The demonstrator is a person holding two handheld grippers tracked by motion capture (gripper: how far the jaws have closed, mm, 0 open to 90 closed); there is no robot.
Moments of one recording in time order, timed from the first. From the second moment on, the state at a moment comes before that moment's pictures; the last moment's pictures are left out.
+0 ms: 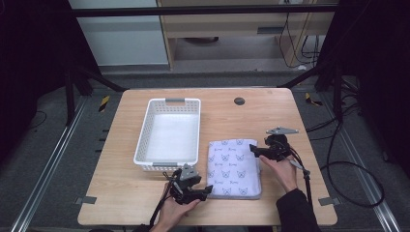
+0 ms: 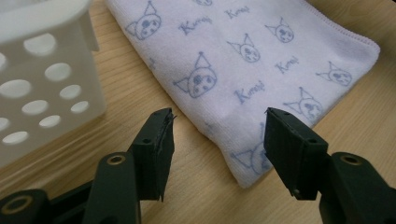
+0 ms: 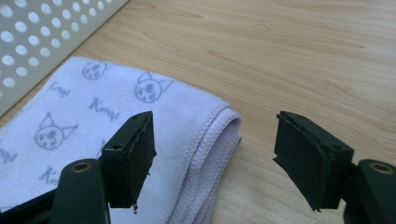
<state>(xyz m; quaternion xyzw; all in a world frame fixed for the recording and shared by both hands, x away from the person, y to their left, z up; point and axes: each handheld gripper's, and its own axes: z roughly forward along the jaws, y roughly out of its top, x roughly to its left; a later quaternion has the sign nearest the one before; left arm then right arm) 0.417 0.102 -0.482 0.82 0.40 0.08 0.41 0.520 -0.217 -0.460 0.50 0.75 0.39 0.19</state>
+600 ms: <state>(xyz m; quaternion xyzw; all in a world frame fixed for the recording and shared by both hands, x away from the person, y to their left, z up) 0.427 0.088 -0.494 0.82 0.40 0.07 0.40 0.531 -0.210 -0.483 0.51 0.76 0.36 0.17</state>
